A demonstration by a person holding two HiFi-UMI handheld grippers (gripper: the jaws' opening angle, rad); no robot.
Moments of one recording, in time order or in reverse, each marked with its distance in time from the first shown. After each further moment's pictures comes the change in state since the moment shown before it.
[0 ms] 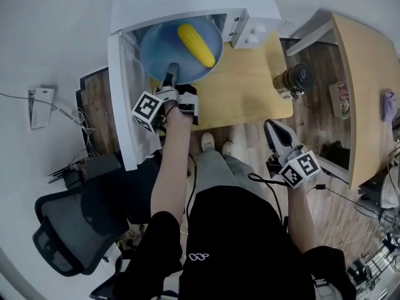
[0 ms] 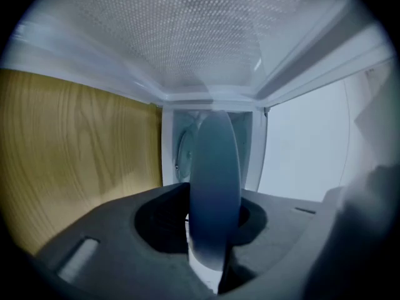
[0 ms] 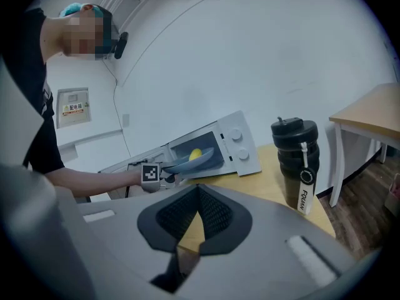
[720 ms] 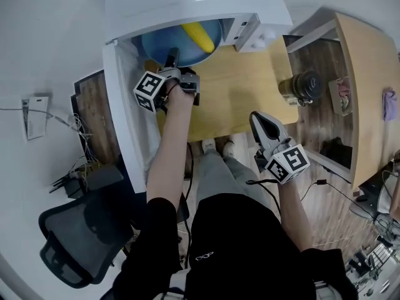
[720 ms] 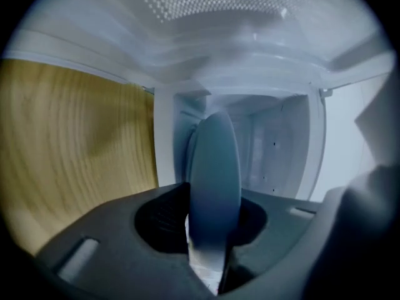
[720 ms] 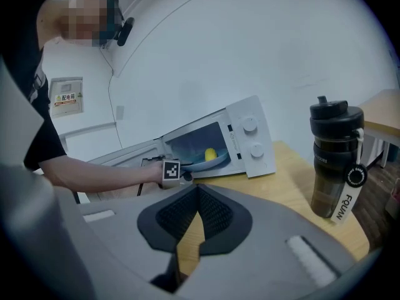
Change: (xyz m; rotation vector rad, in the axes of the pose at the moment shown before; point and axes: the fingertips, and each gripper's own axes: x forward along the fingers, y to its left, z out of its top) left arm 0.094 0.028 0.034 0.037 0.020 0.063; right arm 0.084 0.010 -0.004 -0.025 0.022 -0.037
